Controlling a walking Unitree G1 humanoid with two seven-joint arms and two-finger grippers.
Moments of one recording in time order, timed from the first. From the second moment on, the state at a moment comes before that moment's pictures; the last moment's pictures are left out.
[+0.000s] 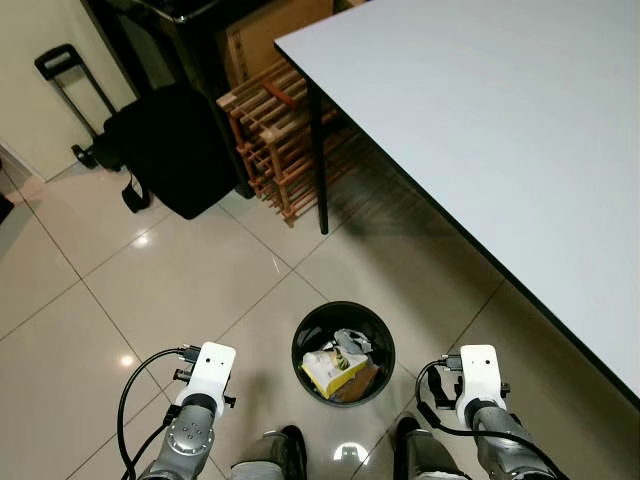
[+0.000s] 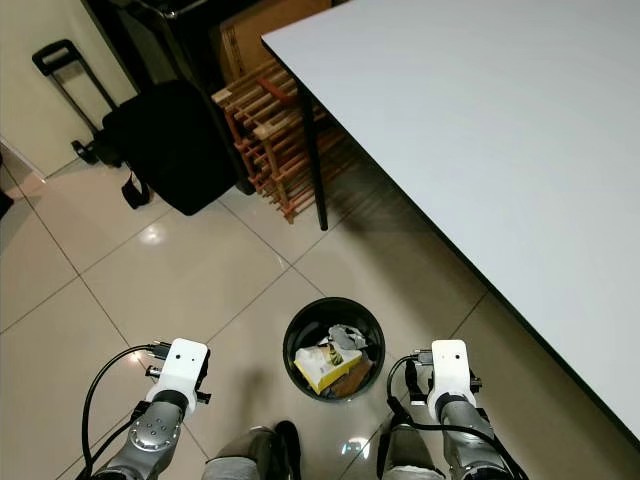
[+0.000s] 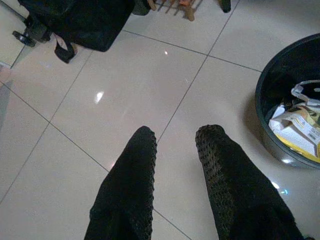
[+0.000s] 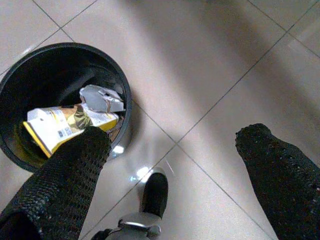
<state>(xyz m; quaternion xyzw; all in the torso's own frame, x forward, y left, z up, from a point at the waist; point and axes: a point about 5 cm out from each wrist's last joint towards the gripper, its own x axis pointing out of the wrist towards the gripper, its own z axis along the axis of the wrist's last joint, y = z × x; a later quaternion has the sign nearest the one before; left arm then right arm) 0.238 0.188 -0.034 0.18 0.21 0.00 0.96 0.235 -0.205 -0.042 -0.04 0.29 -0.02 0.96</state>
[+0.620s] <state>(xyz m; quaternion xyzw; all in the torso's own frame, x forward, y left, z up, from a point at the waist) 0.236 0.187 -0.036 0.19 0.22 0.00 0.96 0.226 -0.209 -0.048 -0.03 0.31 -0.03 0.95</state>
